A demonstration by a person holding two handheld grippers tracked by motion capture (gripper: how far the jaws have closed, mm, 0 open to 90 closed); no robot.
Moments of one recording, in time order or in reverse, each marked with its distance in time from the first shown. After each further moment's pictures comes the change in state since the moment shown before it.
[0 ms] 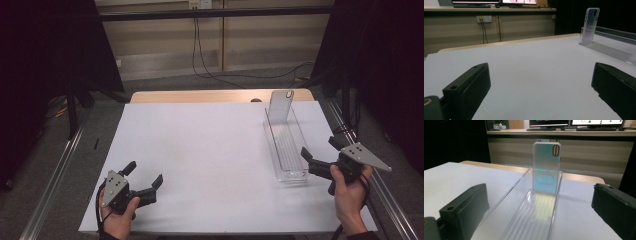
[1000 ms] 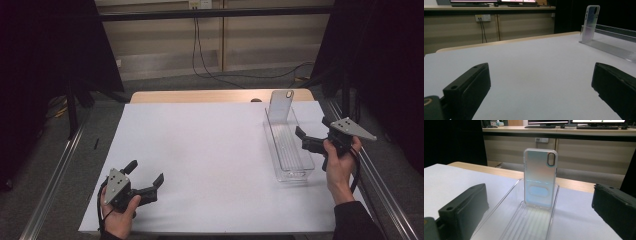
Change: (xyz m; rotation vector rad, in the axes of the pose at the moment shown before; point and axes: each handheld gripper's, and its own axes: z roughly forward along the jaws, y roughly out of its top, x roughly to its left) left arm 0.001 0.000 0.006 0.008 -0.005 0.007; right arm -0.020 0.024 0.057 0.021 -0.010 -0.015
